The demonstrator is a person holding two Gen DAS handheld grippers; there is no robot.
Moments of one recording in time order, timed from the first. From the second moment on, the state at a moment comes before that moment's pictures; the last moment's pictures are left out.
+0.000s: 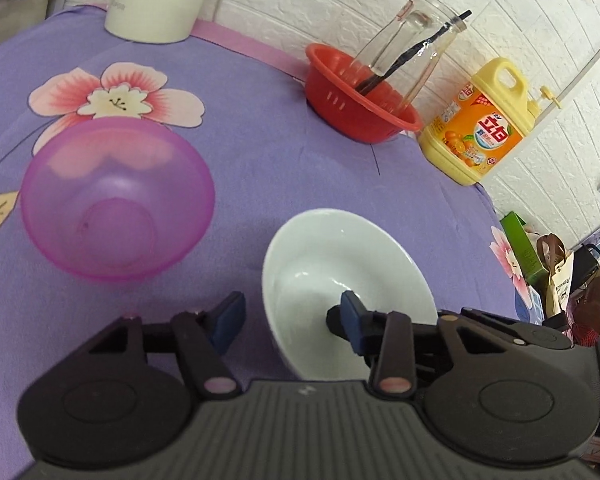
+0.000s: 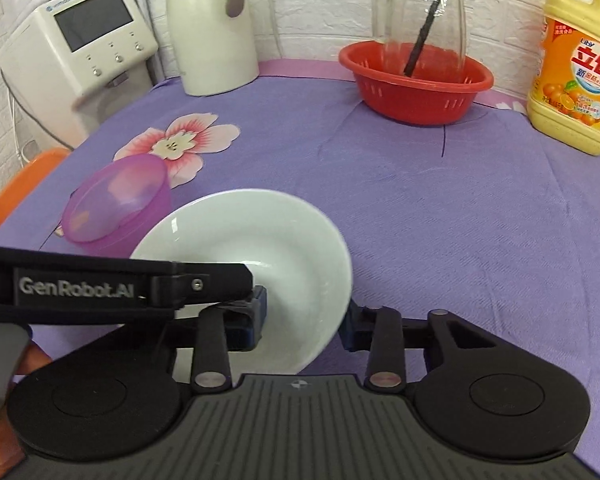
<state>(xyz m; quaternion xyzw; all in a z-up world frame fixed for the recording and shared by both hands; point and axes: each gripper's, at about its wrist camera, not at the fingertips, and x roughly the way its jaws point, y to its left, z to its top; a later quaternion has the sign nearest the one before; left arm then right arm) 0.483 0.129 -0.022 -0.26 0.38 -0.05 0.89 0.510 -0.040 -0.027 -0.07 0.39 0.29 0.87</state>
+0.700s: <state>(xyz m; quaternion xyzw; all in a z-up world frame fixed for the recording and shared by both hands) 0.357 0.056 0.029 -0.22 0.37 -0.13 0.89 0.388 -0.109 0.015 -0.07 0.38 0.25 0.89</state>
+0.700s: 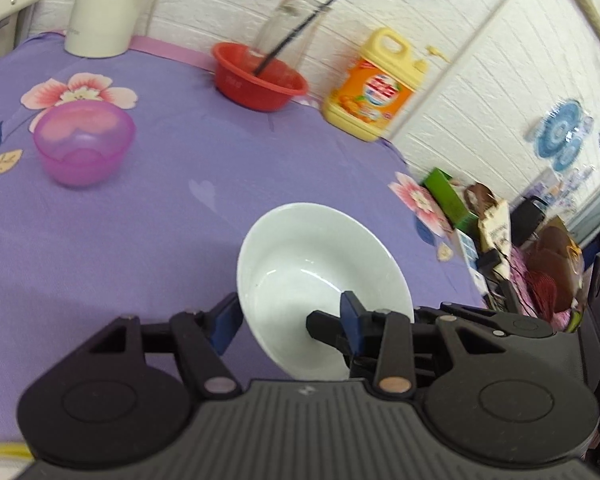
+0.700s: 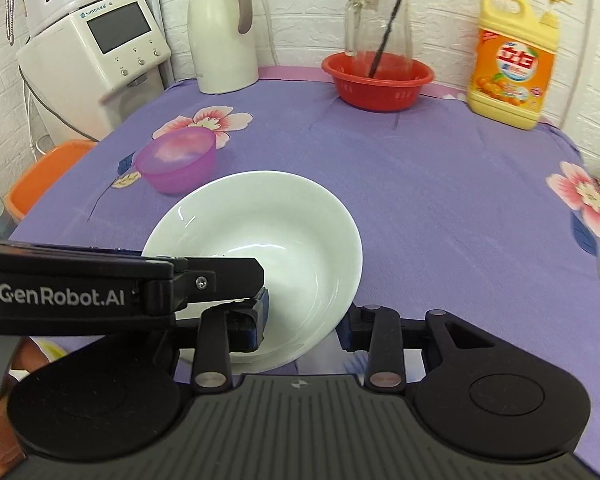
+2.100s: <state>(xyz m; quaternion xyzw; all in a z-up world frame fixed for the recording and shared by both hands) 0.226 -0.011 0.012 -0.16 0.35 -0.21 0.90 0.222 -0.212 -0.009 0.00 0.33 0.20 0.92</state>
